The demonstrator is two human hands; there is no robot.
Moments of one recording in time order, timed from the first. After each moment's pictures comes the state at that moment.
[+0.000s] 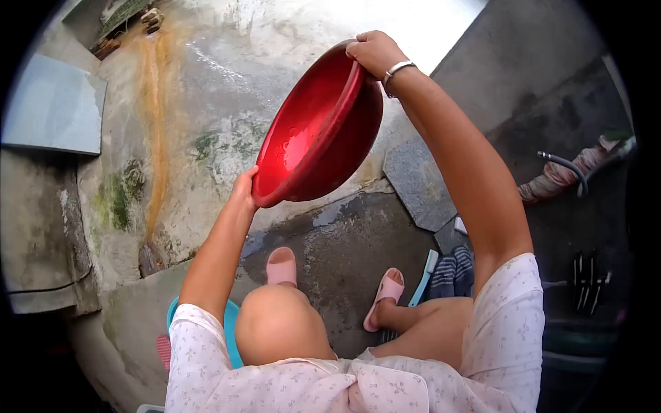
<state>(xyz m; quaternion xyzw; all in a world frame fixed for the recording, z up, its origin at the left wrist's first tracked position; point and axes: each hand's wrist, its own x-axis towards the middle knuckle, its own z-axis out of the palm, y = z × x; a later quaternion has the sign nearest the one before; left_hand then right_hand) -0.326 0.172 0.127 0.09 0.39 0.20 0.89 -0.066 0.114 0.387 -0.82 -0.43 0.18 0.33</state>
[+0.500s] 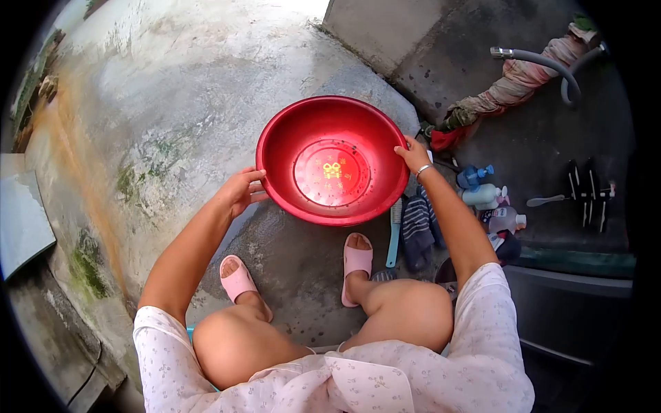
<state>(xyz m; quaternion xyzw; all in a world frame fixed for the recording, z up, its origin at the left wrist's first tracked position) -0.172 0.060 0.087 0.43 0.34 -0.14 0.82 0.103 -0.298 0.081 -0.89 -0.11 0.18 0.42</state>
